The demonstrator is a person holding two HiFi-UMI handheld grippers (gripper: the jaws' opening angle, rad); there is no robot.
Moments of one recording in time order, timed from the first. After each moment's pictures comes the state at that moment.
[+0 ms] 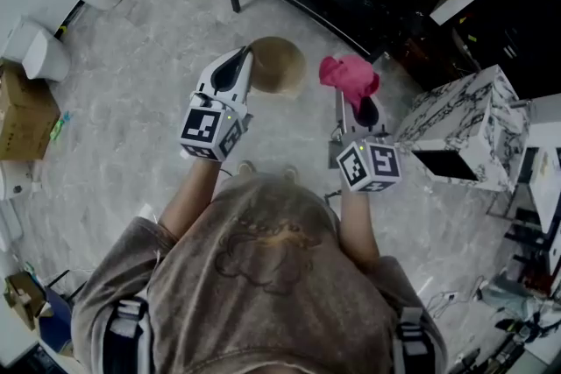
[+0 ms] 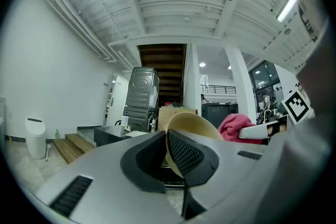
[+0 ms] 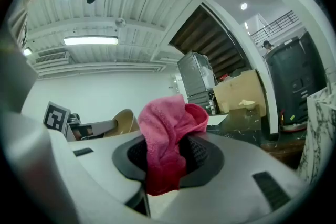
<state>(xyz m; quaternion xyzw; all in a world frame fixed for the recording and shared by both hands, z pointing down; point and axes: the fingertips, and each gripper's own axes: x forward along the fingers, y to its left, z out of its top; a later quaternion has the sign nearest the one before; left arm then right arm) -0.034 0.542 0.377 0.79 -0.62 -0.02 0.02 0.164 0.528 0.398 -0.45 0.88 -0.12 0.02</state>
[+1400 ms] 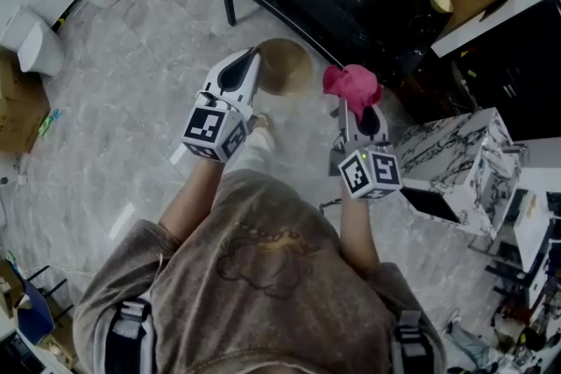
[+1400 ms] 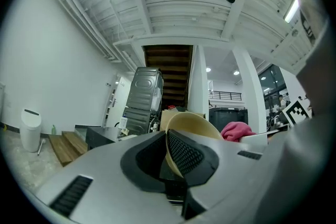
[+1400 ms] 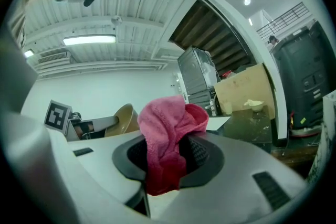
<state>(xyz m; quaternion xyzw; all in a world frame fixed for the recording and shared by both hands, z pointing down) -0.010 0.415 0.389 0.77 -0.63 -0.06 0.03 0.185 0.395 0.420 -0.42 0.90 -0.12 0.02</state>
